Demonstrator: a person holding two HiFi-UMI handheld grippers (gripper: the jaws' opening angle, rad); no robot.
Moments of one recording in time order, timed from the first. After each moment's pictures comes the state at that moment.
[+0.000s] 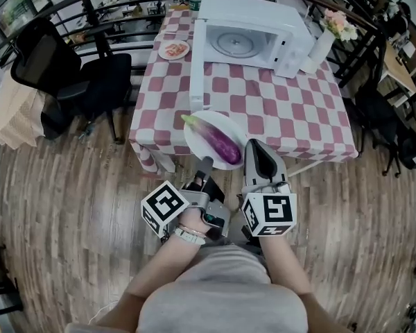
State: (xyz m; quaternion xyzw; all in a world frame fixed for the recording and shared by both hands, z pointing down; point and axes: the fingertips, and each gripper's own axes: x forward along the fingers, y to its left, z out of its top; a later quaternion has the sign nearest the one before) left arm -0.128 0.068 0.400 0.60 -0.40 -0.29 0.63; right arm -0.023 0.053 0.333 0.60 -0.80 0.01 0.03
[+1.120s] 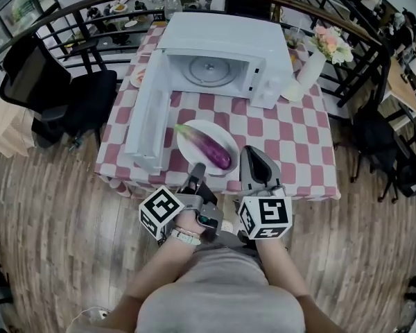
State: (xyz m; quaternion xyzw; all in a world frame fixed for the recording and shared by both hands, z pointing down) left arm 0.013 -0.059 0.413 0.58 -0.44 -0.31 0.62; right arm 0.127 -0.079 0.337 0.57 -0.82 0.03 0.03
